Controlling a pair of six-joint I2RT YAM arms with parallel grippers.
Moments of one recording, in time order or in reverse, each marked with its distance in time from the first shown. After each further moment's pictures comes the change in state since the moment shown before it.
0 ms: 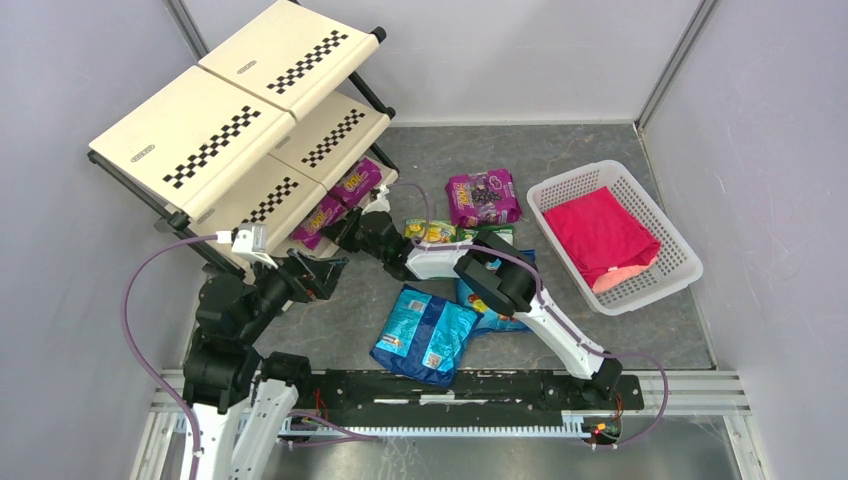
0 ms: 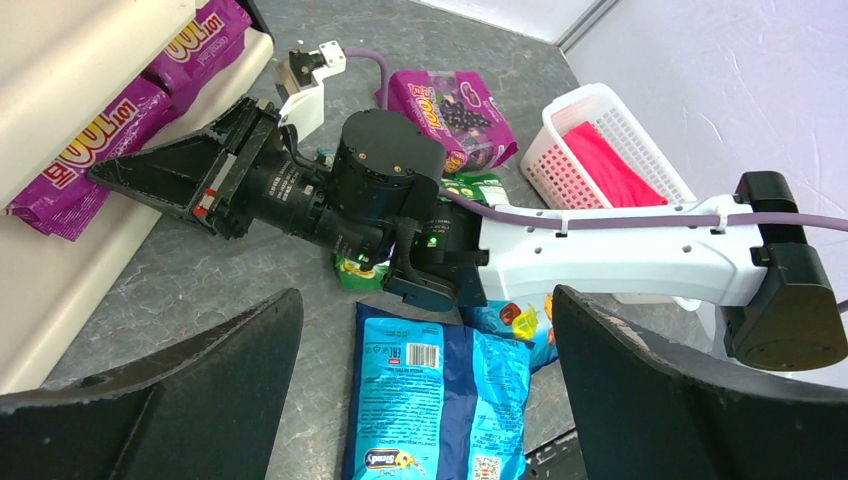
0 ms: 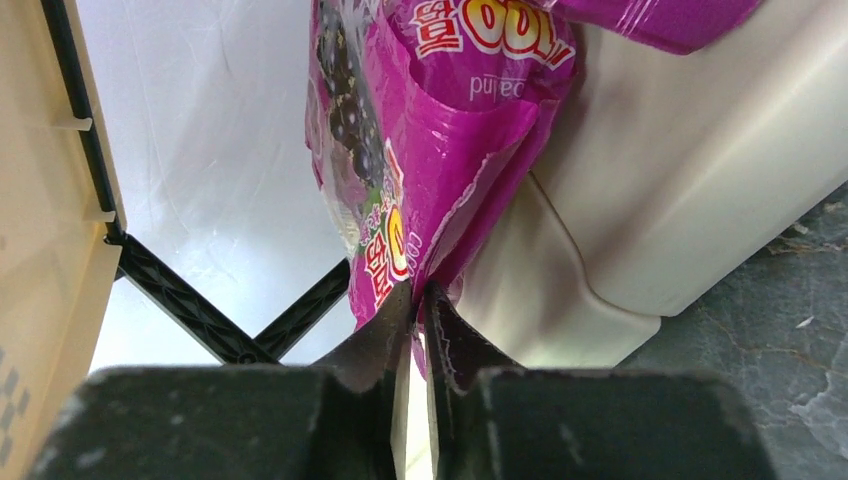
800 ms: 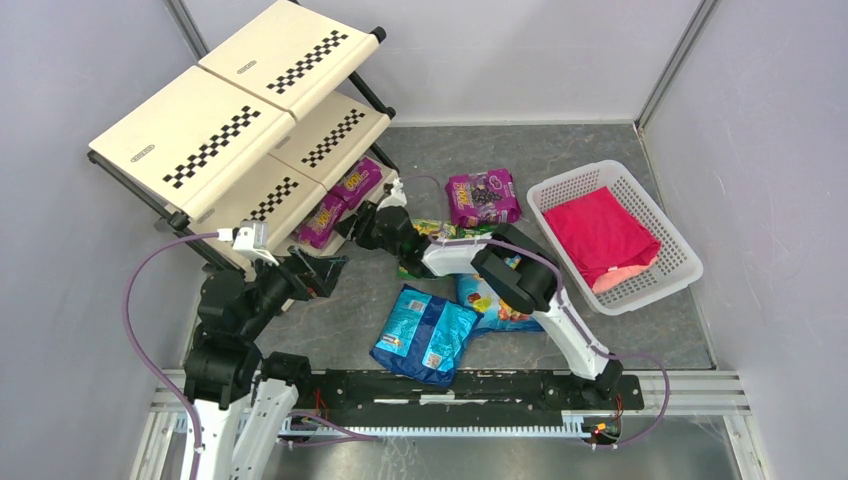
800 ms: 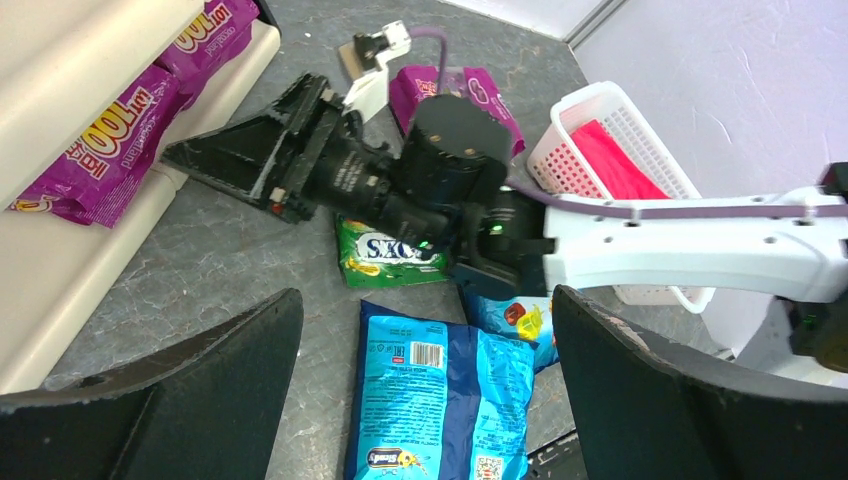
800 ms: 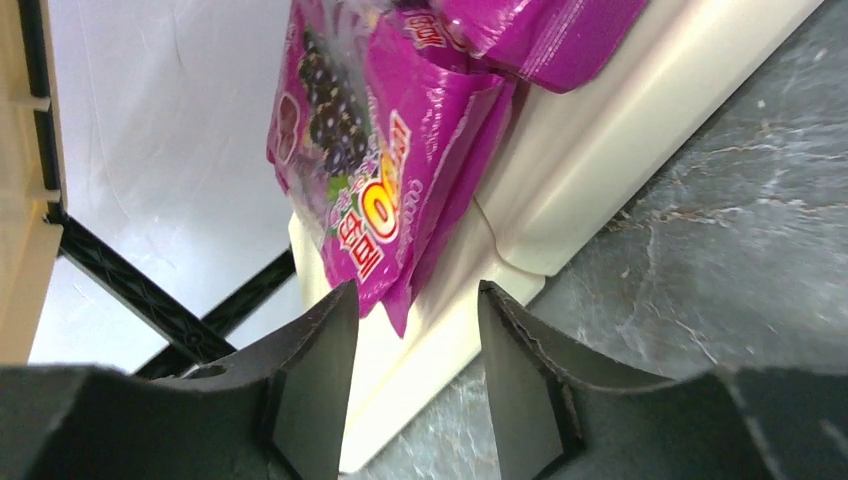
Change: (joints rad) left arm 0.011 0.019 0.000 -0.001 0.000 0.000; right arm -0.034 -0.113 -0.159 -0.011 0.014 -0.121
